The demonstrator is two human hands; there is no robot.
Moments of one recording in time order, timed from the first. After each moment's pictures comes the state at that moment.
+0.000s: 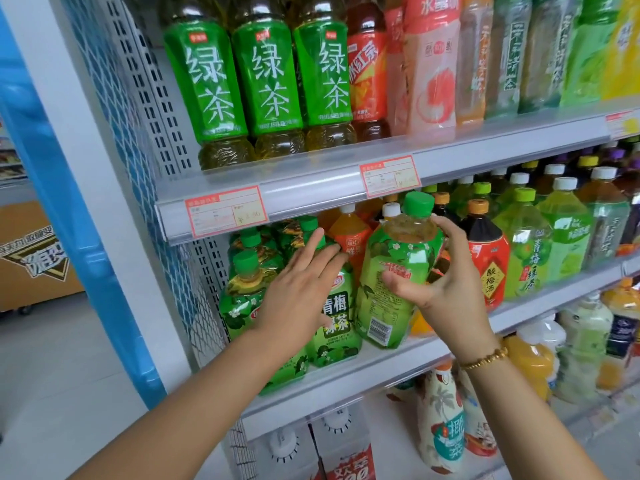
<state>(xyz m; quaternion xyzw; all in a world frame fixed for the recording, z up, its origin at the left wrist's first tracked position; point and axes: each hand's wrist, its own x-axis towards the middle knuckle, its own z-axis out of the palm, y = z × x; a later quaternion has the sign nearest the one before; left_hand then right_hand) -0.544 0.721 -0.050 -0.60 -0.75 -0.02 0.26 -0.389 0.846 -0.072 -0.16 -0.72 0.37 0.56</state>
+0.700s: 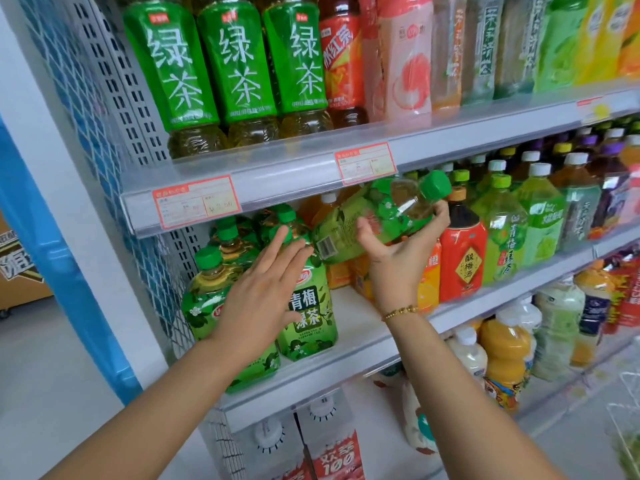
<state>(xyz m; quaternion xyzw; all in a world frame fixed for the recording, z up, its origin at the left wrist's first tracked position) -0.554 0.703 -0.060 -0.59 -0.75 -0.03 0.31 -0.450 0.859 -0.071 -0.16 -0.51 0.41 0.73</state>
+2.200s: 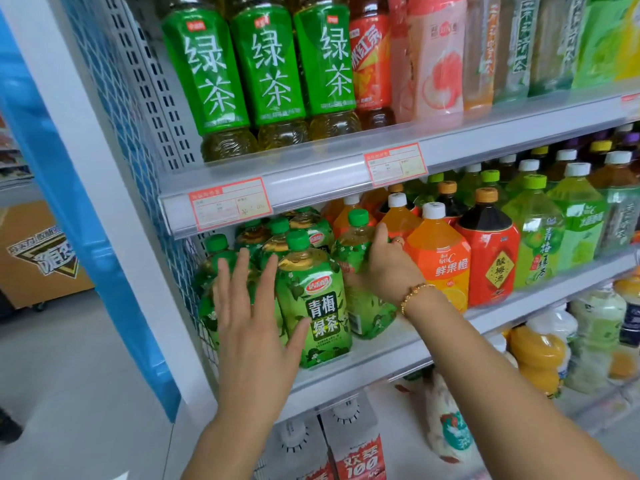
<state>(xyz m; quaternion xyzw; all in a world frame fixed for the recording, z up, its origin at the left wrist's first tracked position) -0.527 0.656 -0.085 -0.43 -0.79 -0.30 0.32 -0.470 0.856 -0.057 -0.36 -0.87 0.24 0.23</state>
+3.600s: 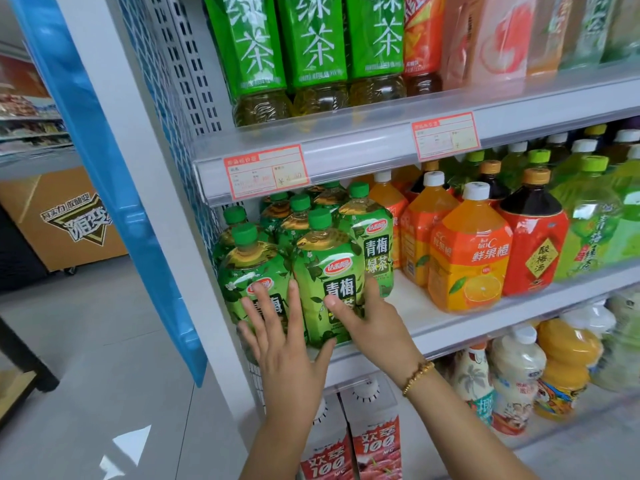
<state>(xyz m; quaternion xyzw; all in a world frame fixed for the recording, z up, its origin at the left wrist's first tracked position) -0.553 0.668 -0.177 -0.35 -0.81 -0.33 0.33 -0.476 0.779 -0.137 -0.23 -0.83 0.43 0.28</state>
